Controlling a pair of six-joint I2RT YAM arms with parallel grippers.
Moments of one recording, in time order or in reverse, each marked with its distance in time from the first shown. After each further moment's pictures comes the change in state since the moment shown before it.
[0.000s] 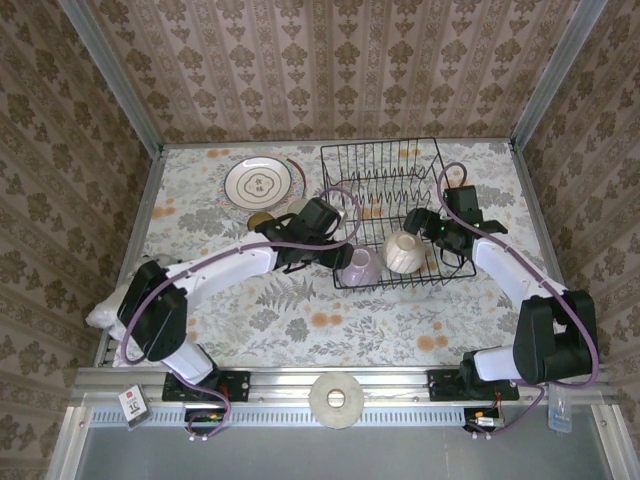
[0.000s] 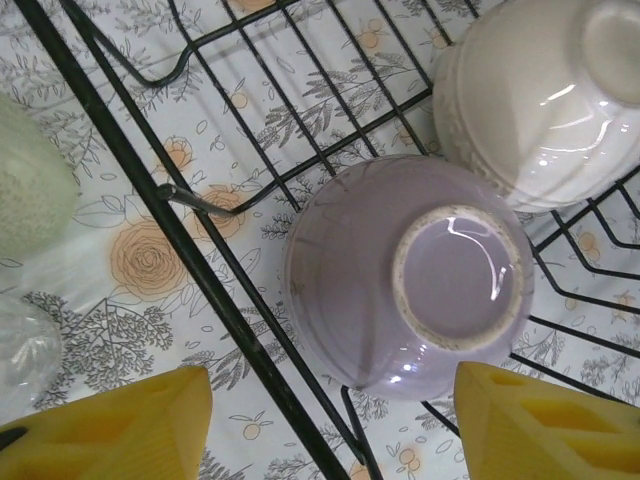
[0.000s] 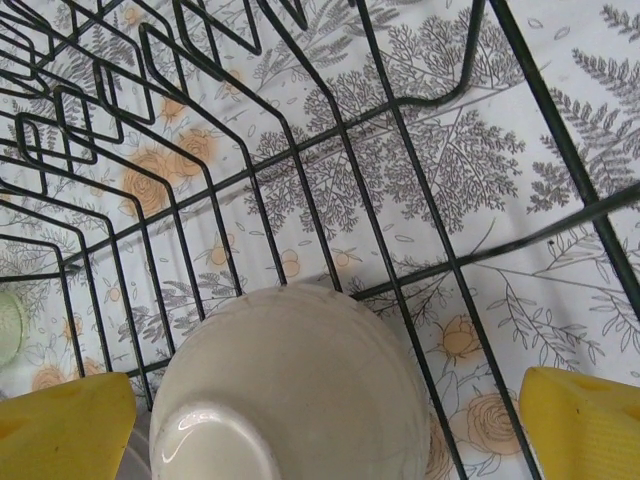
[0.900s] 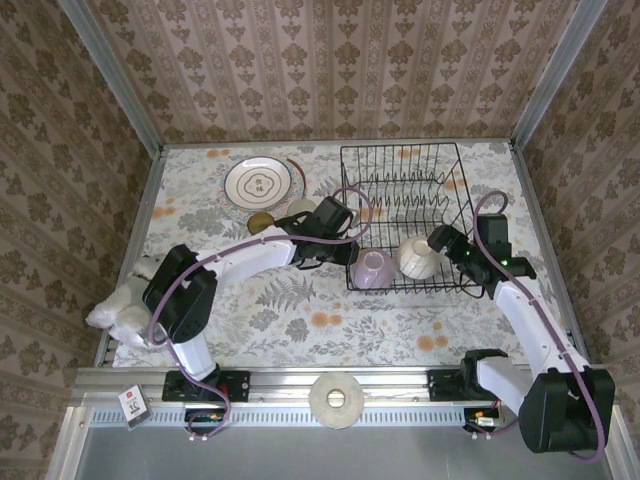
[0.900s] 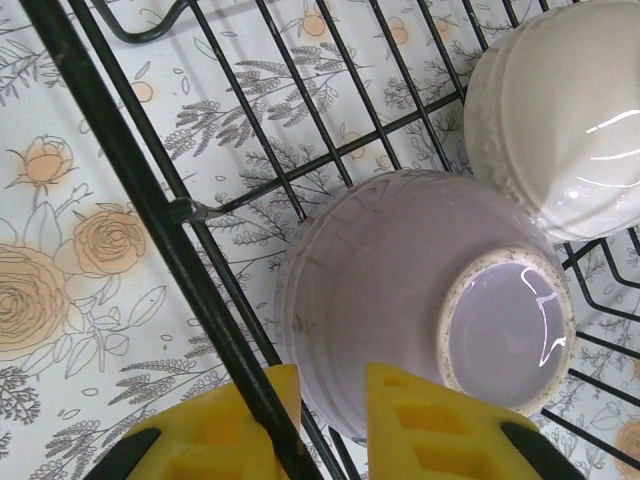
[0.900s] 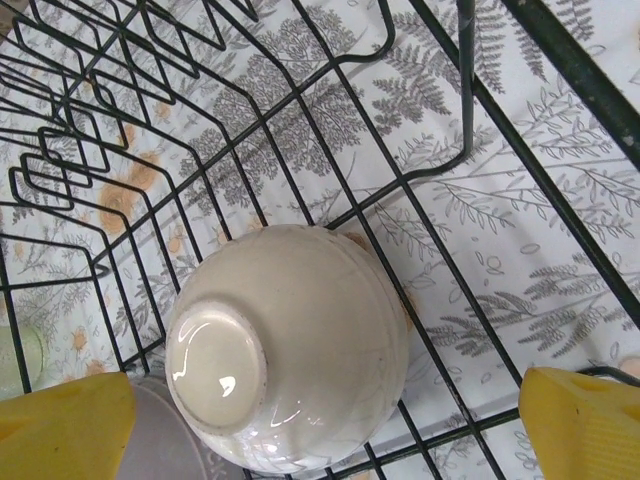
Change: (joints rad) left arm -0.001 0.143 0.051 0.089 0.124 -0.075; right arm -0.113 -0.361 -0.198 -0.111 0.008 0.129
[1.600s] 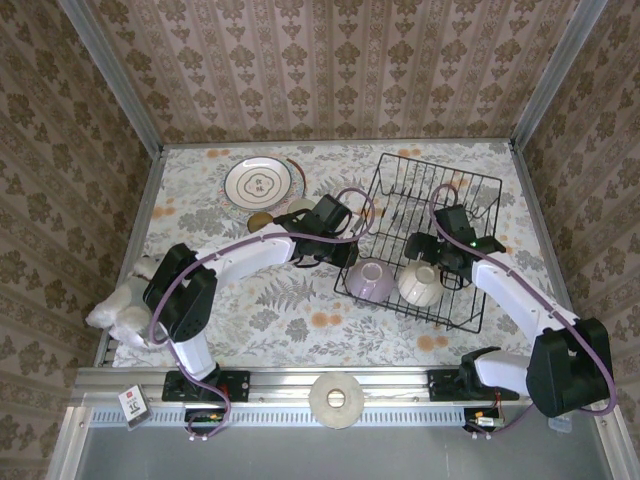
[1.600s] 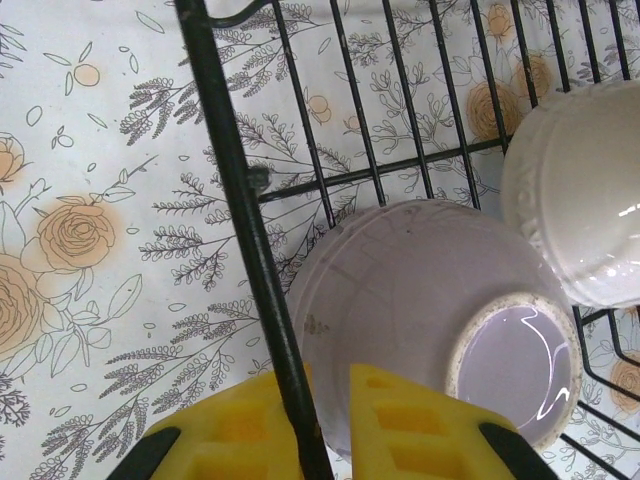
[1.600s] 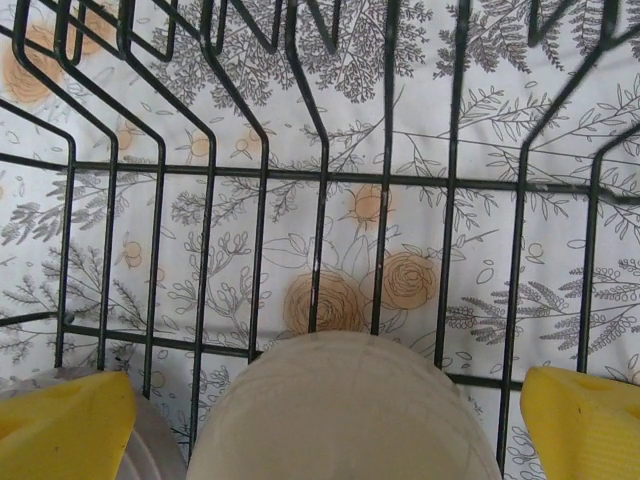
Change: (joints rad) left arm 0.014 0.007 0.021 -0.056 0.081 0.111; right arm 0.259 0.214 0.118 -0.081 0.185 -0.115
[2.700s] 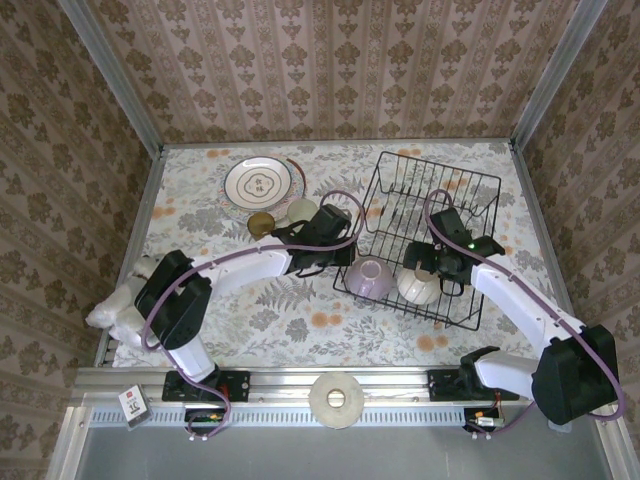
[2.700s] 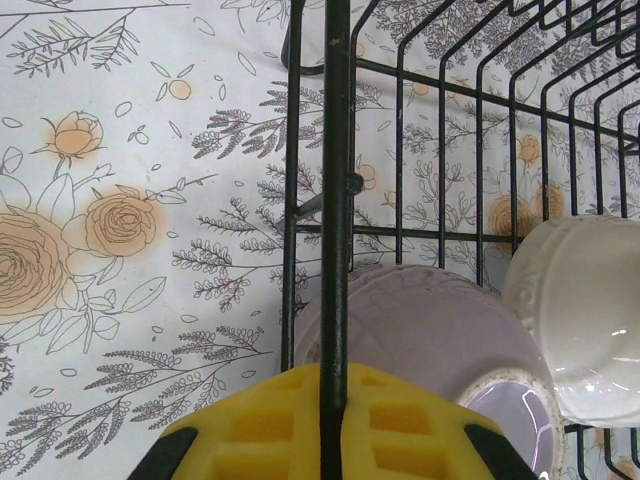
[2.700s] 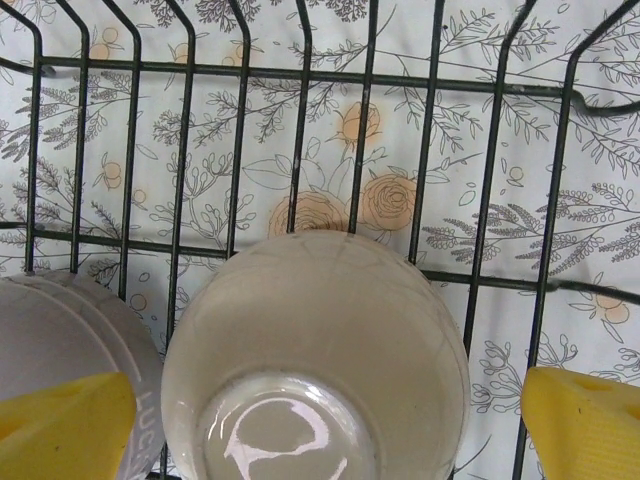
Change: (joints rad) left arm -0.033 -0.062 -0.127 0.190 -0.172 -0.323; right arm 0.064 -0.037 0.033 -0.163 0.022 0.021
